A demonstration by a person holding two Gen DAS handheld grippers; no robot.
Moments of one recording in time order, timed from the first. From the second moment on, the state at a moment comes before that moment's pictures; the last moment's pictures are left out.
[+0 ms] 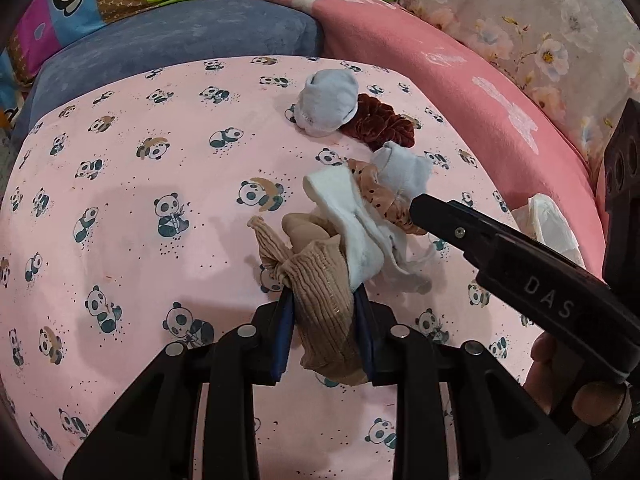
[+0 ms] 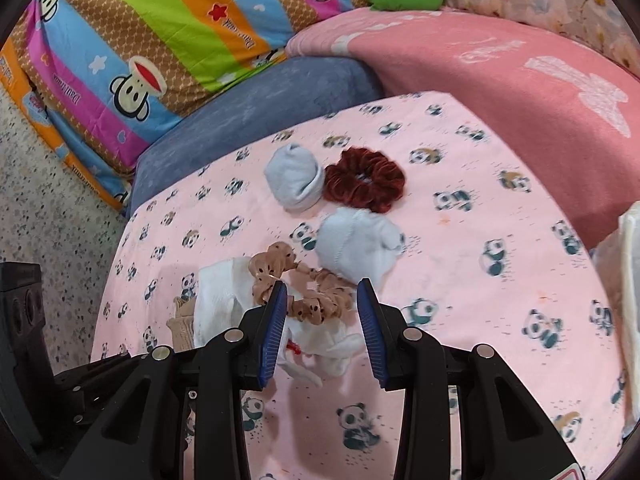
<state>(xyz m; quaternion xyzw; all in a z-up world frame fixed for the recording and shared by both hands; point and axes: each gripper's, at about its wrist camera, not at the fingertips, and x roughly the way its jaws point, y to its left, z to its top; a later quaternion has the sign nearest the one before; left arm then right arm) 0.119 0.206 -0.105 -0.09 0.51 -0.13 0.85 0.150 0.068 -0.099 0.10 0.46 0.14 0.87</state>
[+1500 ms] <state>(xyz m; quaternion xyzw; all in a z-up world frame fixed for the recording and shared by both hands) 0.106 0.153 -0.029 -0.07 0.44 -0.19 0.88 0.099 0.003 -0.031 0.12 0.39 0.12 0.91</state>
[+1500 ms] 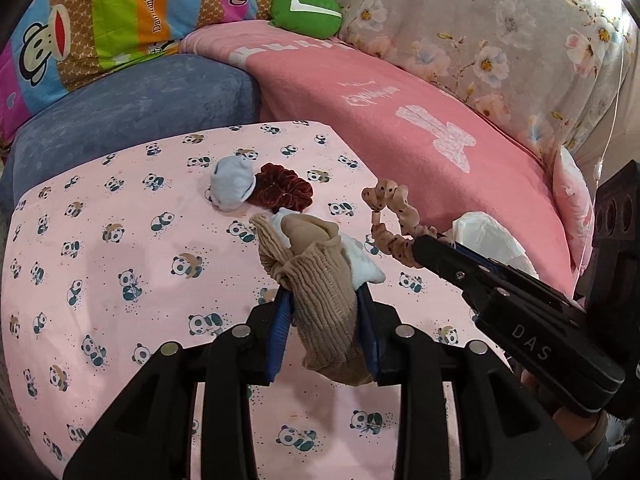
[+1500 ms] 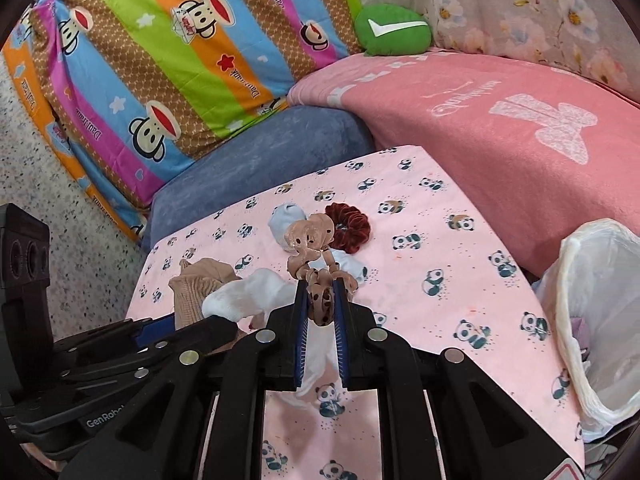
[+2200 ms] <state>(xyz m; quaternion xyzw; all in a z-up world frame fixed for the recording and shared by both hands) 0.101 0.126 -0.012 -0.05 0.42 -0.20 0.88 0.079 -0.025 -0.022 0.14 0.37 0.11 0.91</state>
